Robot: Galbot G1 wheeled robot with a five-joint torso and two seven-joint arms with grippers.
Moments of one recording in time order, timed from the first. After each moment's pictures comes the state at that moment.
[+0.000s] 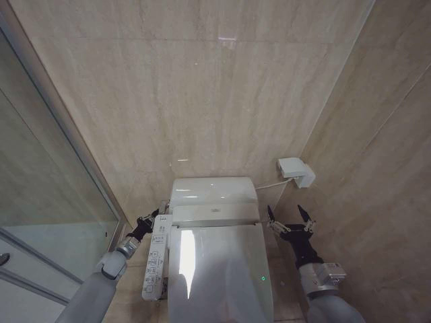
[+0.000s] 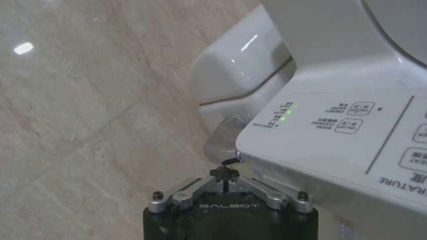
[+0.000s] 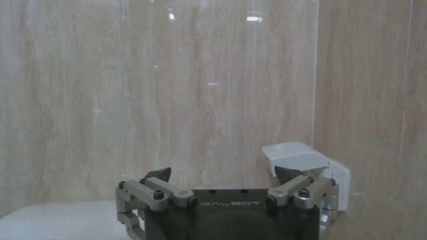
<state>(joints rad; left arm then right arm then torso) 0.84 -1.15 -0.28 -1.04 0.30 -0.53 0.10 -1.58 1.38 0.59 2.20 0.20 0.00 0.08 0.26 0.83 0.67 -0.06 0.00</state>
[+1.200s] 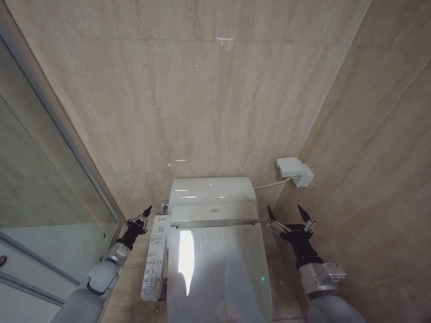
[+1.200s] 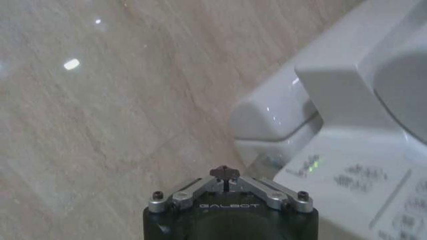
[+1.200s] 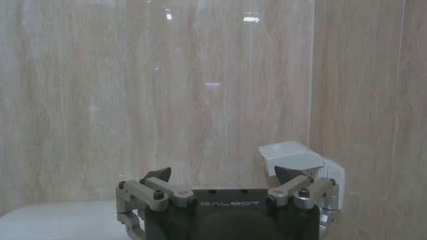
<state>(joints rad) 1.00 -1.06 -0.31 -1.28 0.18 -0.49 0.00 -1.58 1.38 0.59 2.20 0.20 0.00 0.08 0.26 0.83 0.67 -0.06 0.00</state>
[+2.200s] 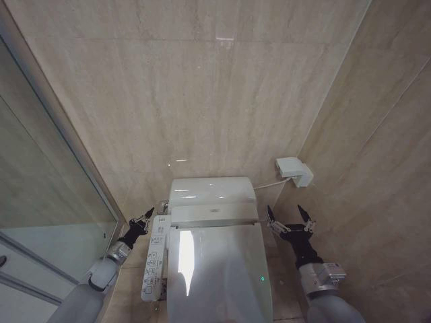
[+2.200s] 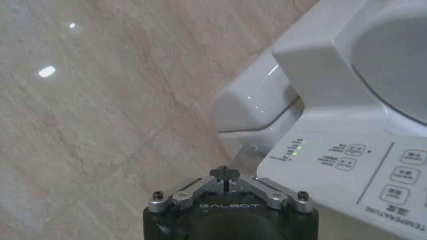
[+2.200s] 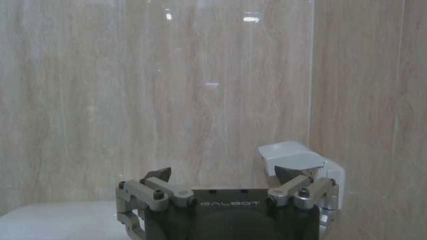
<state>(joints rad) 0.95 -1.06 -0.27 -1.21 0.24 -0.52 0.03 -1.58 1.38 0.59 2.20 0.20 0.00 0.08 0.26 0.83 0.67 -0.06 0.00</state>
